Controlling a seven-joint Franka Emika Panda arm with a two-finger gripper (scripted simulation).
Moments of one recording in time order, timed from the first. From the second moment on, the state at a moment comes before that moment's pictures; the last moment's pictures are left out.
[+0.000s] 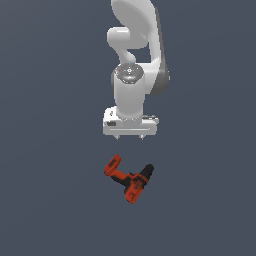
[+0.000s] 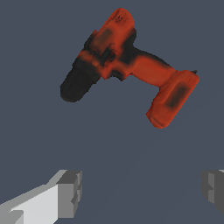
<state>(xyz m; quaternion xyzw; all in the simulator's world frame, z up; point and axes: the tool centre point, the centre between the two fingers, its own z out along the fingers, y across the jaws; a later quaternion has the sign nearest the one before) -0.003 0.007 0.158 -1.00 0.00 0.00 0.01</state>
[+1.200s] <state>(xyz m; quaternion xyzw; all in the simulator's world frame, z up) 0.020 0.030 0.150 -1.00 0.04 0.00 0.00</state>
